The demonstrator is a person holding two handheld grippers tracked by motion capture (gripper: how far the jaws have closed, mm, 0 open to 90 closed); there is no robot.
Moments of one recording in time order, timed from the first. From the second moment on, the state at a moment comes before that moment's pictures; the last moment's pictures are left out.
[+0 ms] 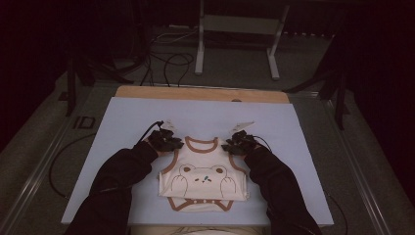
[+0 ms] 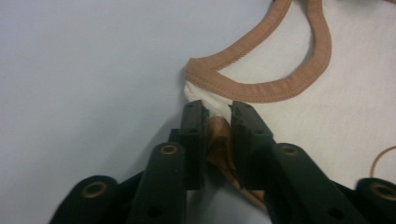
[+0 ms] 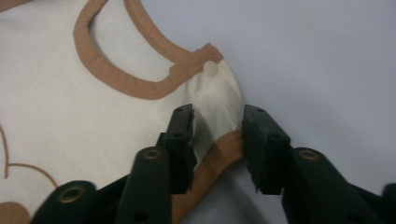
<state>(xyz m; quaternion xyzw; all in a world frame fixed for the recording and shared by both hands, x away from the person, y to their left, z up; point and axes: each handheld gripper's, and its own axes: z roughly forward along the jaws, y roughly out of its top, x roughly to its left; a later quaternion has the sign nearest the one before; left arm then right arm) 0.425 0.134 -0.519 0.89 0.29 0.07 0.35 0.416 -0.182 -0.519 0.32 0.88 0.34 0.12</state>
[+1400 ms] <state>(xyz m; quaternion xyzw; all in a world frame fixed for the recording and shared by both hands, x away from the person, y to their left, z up) 0.421 0.142 -0.476 0.86 0.29 0.09 0.40 0.412 -0.182 -0.481 0.31 0.86 0.37 0.14</state>
